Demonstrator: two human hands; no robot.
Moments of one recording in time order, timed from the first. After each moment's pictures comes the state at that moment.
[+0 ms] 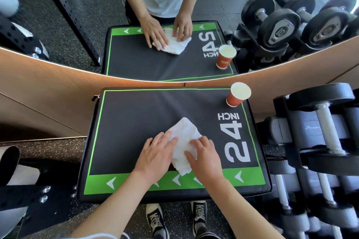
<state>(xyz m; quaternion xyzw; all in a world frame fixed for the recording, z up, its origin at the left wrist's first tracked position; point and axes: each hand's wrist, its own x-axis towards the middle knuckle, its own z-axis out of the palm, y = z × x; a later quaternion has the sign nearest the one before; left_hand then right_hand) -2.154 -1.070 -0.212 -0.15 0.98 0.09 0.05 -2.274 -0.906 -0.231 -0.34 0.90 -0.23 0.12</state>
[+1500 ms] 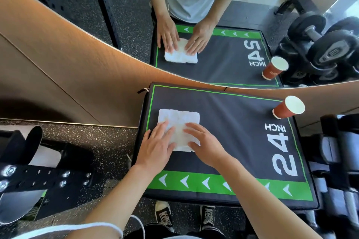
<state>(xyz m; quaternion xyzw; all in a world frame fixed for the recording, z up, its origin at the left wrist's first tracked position) -2.051 -1.205 -0.233 -0.27 0.94 0.19 -0.02 -2.223 -1.069 -0.220 -0.48 0.81 -0.23 0.24</state>
